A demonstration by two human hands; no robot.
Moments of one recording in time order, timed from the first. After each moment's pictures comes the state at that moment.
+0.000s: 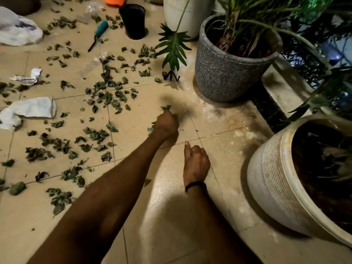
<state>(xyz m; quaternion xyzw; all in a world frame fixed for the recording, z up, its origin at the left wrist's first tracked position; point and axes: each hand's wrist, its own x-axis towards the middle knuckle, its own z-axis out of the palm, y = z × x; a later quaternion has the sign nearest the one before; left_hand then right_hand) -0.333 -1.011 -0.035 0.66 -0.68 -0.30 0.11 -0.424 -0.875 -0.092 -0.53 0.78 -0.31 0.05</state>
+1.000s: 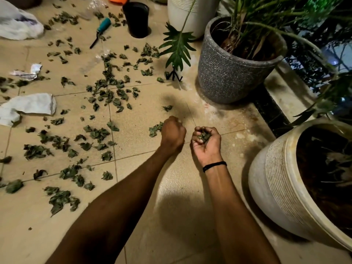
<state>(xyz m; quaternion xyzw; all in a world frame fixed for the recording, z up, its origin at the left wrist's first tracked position) -0.348 -0.979 -0.068 0.64 -0.61 -0.33 0.33 -0.457 -0.936 -0.040 0.08 0.37 -0.66 0.65</state>
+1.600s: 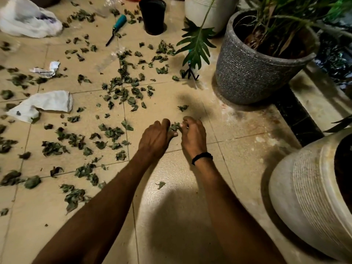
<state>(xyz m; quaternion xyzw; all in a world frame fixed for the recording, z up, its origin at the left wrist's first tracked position) -0.240 -0.977 -0.090 0.61 -0.77 -0.11 0.15 -0.382 -0.970 -0.067 -0.59 0.72 -0.29 0.20</state>
